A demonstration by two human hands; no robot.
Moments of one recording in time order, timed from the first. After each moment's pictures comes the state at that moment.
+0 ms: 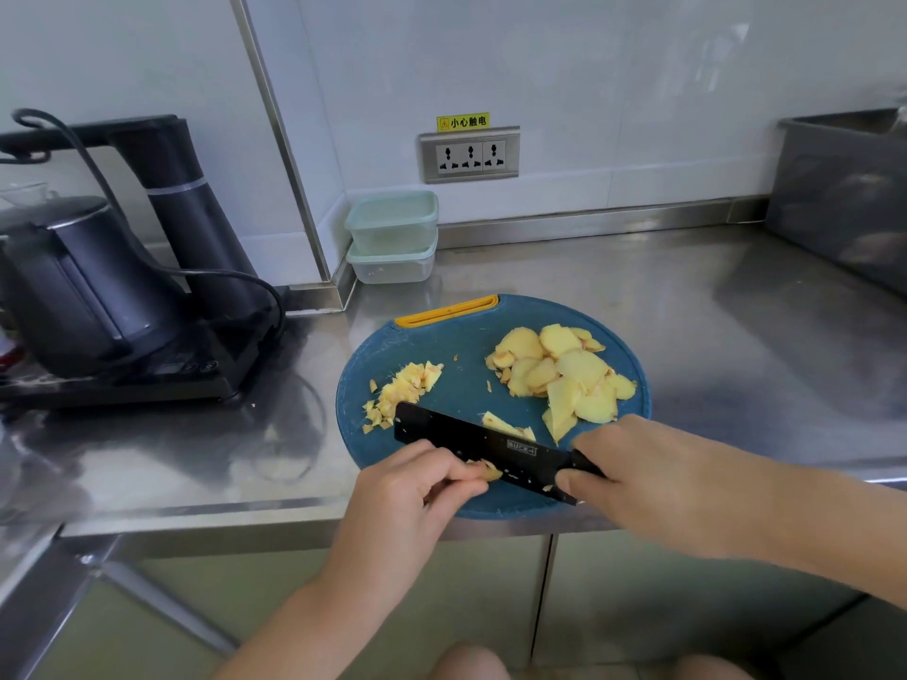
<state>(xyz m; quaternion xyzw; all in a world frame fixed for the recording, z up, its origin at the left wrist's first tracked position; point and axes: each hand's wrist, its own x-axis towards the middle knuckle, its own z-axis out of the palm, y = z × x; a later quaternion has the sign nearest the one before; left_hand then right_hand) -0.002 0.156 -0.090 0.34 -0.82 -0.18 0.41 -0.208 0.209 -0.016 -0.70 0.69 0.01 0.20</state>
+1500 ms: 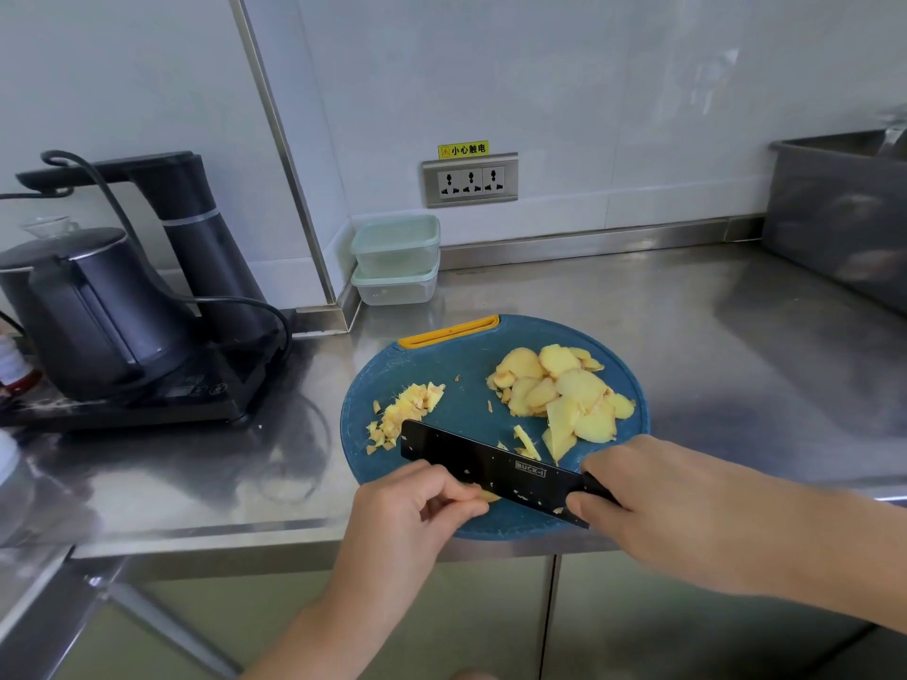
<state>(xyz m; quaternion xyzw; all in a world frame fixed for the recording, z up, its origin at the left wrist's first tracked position) -0.003 0.157 -0.086 0.37 -0.79 -0.24 0.43 -0.207 0.222 -0.007 -0.71 0.68 0.02 0.16</state>
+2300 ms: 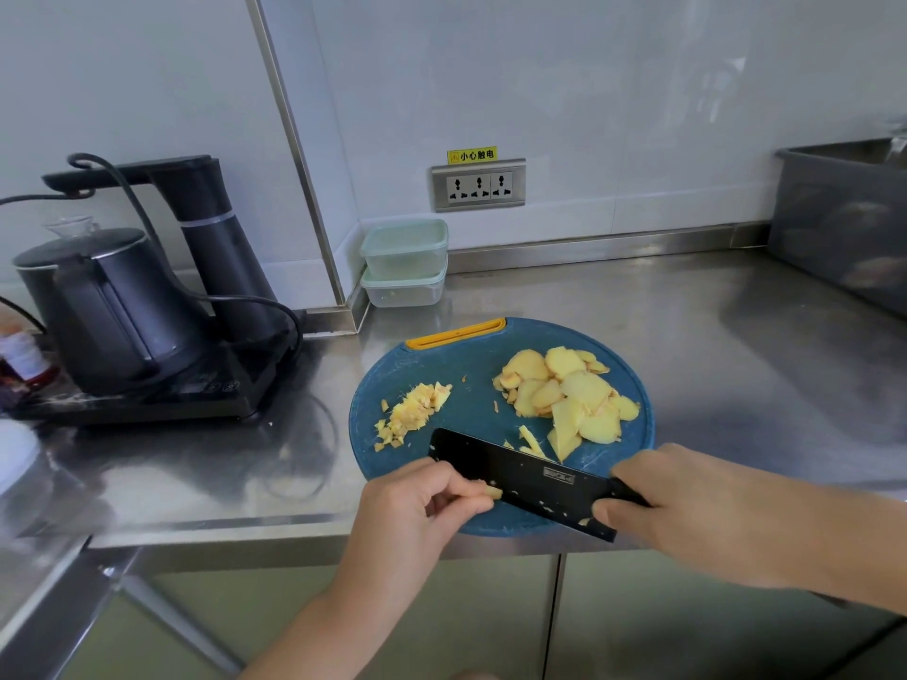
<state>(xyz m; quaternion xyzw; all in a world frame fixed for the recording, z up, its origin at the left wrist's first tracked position) -0.002 0.158 -0.087 0.37 -0.79 -0.23 0.44 -0.220 0.226 -0.008 -0.69 0.69 0.00 0.23</state>
